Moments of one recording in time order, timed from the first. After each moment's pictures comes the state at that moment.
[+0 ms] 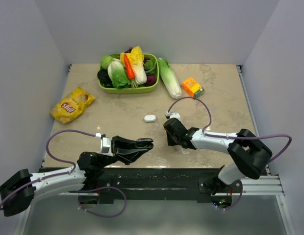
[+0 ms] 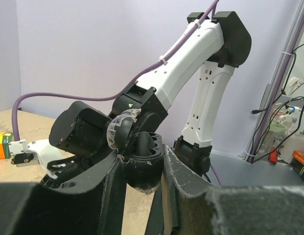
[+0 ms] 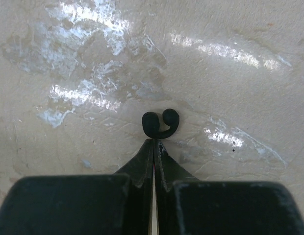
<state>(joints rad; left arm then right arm) -1.03 0.73 0.05 1.23 0.23 -0.34 0.85 1.50 0.70 -0.17 0.27 0.57</state>
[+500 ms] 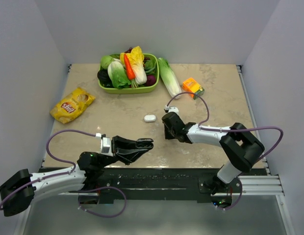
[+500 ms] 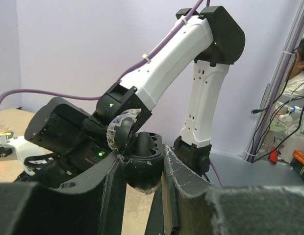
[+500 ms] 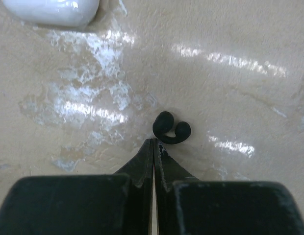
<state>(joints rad) -1.03 0.73 0.05 1.22 0.23 -0.34 0.79 1.60 0.78 -0.10 0.26 0.56</state>
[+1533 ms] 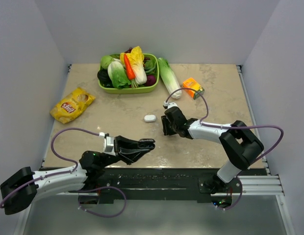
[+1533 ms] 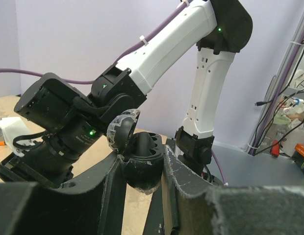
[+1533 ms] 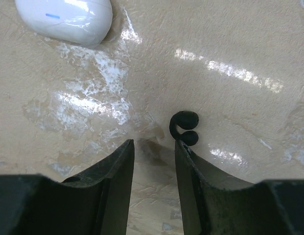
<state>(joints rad) -1.03 0.78 0.05 1.22 0.23 -0.34 0.71 1.63 0.82 -0.07 0.16 0.41</state>
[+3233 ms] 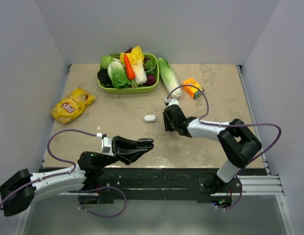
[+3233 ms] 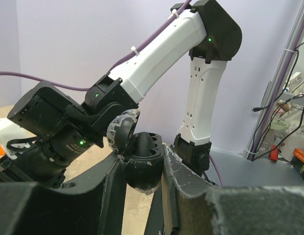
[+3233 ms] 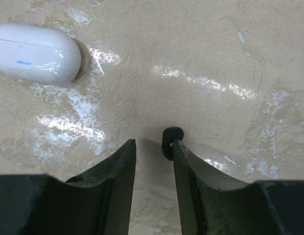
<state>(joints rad) -1.03 0.73 0.05 1.21 0.23 -0.34 0.70 1.66 0.85 -0.04 0.28 0.39</state>
